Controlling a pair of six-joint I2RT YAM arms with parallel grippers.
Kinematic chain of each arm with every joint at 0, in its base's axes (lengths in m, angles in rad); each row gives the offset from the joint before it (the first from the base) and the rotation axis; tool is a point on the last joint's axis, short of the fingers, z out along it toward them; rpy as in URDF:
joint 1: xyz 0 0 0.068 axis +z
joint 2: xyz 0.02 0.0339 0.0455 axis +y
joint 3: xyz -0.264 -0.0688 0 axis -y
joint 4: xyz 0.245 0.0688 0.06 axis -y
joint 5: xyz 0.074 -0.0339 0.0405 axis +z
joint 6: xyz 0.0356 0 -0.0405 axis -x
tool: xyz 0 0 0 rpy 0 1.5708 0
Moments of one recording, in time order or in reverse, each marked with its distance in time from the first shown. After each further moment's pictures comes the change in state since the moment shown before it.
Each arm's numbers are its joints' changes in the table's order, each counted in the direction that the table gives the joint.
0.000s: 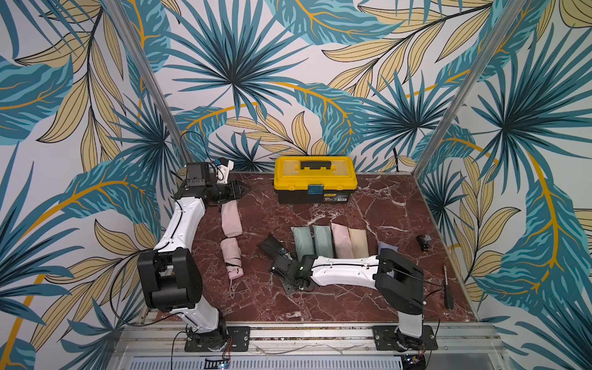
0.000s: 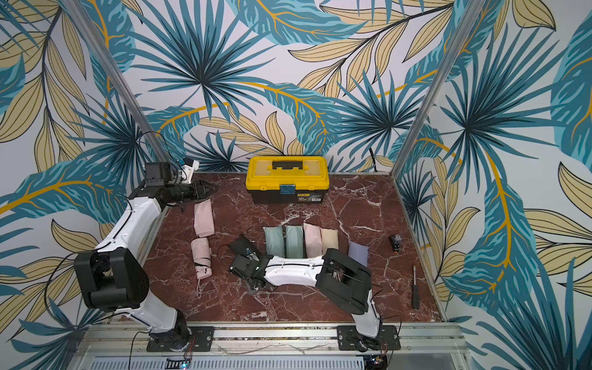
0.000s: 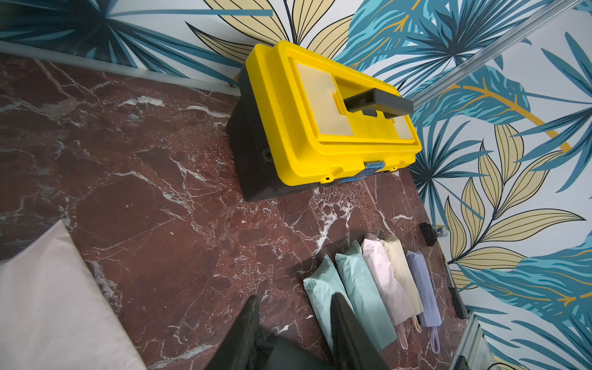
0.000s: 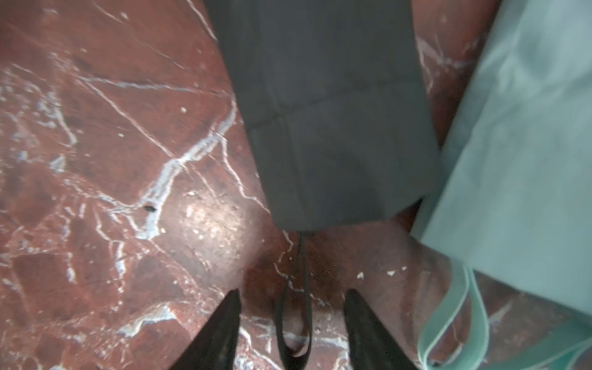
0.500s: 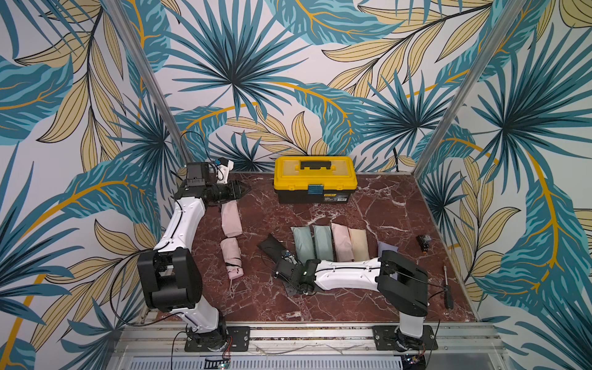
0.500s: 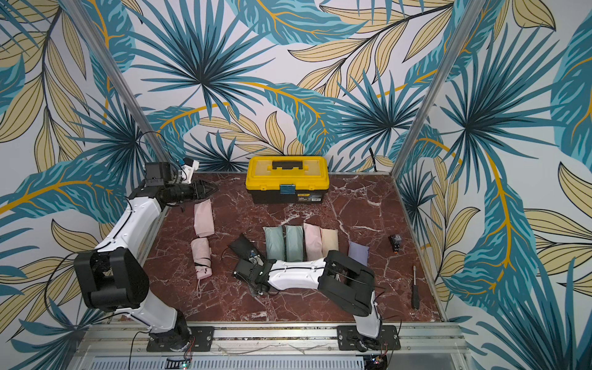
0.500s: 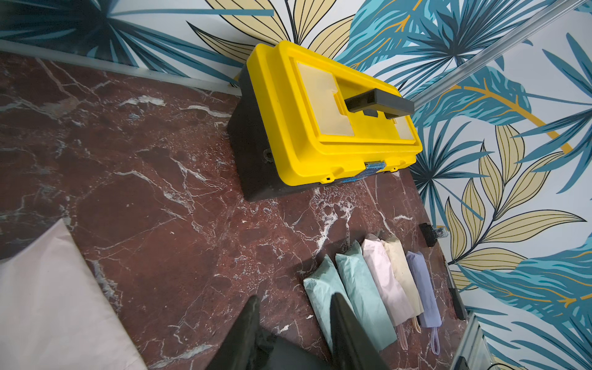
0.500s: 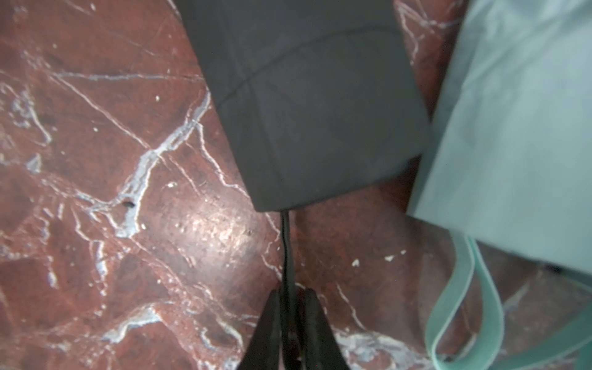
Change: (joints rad) left arm -0.002 0.000 0.000 0.000 0.010 0.001; right arm 0.019 -0.029 -0.071 0.072 -0.020 -0.071
